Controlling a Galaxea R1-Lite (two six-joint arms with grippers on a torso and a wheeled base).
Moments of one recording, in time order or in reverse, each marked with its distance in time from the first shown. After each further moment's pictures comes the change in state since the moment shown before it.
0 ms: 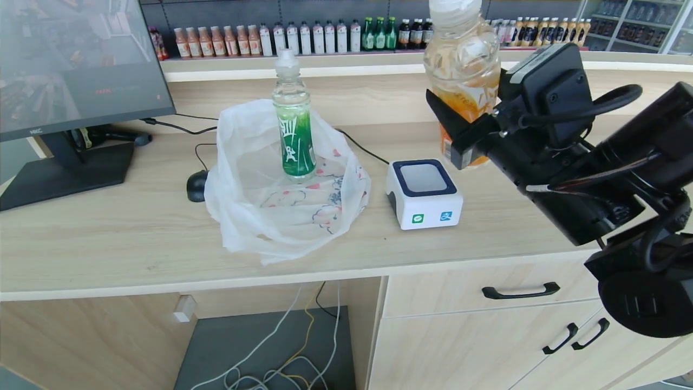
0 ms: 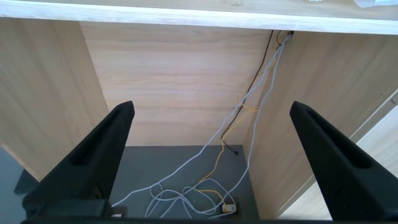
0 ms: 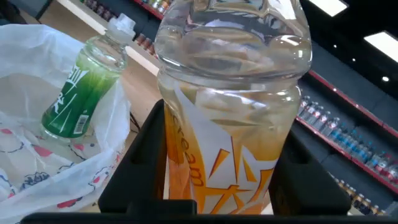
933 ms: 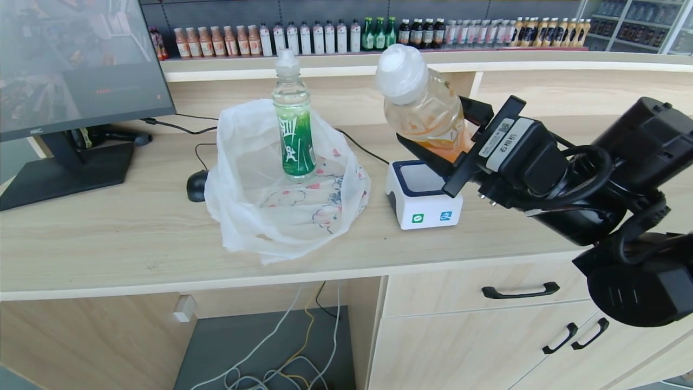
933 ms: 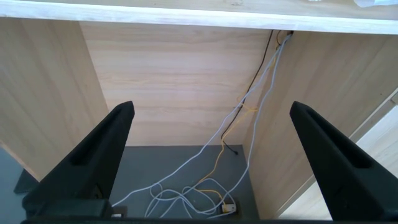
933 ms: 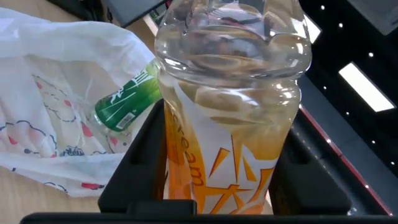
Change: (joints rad) left arm 0.000 0.000 0.000 0.000 0.000 0.000; right arm -0.069 0.037 0.001 0.037 0.418 -0.181
